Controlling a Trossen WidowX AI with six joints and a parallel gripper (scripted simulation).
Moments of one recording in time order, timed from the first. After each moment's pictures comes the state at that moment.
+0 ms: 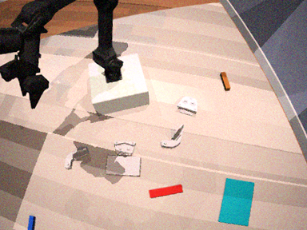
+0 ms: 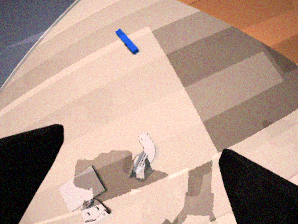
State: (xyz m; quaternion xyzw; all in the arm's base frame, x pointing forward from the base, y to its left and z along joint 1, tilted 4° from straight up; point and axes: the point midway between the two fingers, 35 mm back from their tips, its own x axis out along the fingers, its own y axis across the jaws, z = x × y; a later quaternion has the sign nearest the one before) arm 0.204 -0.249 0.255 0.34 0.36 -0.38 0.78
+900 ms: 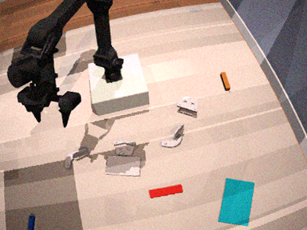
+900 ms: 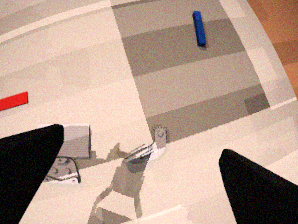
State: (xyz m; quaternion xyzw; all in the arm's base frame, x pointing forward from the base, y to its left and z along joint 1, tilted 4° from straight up) arm 0.272 -0.196 0.213 0.13 0.50 -0.19 0.84
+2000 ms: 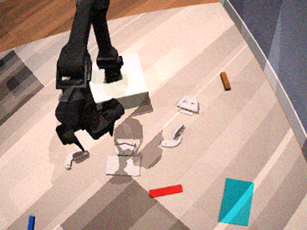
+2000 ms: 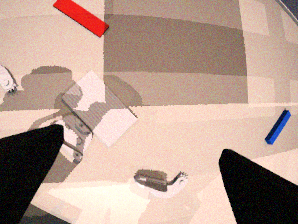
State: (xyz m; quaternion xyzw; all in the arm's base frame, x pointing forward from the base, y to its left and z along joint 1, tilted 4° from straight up) arm 0.337 -0.087 0.159 -0.15 0.57 0.11 0.80
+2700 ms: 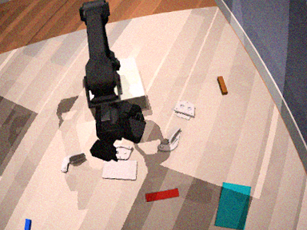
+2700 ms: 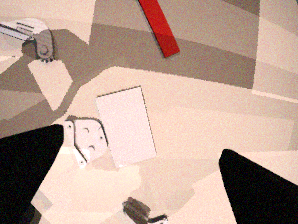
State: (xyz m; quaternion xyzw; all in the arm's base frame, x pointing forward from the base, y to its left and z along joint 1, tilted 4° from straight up) arm 0.349 -0.009 0.124 -0.31 0.55 0.29 0.72
